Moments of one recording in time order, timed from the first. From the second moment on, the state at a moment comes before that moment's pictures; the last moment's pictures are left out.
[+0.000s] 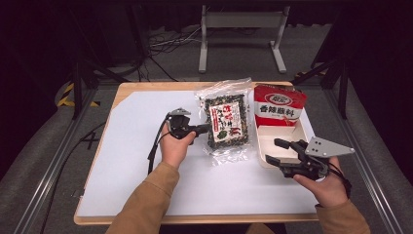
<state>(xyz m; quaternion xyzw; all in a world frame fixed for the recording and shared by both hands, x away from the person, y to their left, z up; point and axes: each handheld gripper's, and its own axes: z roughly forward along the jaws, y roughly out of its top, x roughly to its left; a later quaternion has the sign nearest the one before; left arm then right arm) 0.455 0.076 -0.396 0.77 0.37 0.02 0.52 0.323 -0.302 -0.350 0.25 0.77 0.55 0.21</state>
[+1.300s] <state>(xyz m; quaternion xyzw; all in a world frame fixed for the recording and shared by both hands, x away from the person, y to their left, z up) 0.341 0.128 -0.327 0.78 0.18 0.12 0.59 0.342 -0.270 -0.339 0.24 0.76 0.57 0.19</state>
